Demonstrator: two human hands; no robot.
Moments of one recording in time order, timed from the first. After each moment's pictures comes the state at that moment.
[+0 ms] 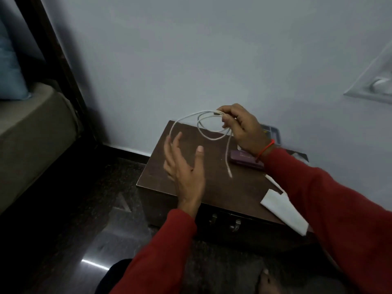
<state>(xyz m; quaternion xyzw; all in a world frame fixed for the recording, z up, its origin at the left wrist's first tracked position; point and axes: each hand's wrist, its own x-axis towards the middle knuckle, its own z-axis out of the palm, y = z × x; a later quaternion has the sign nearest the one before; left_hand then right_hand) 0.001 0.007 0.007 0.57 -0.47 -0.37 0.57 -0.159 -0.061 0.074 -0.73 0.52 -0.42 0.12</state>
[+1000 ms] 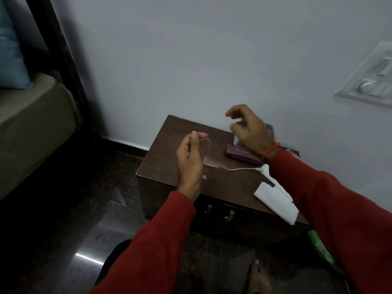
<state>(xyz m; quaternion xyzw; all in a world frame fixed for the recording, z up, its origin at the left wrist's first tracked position) -0.001 0.003 0.013 0.43 -0.40 -0.54 0.61 -0.164 -0.020 0.086 -0.69 0.59 -0.38 0.16</state>
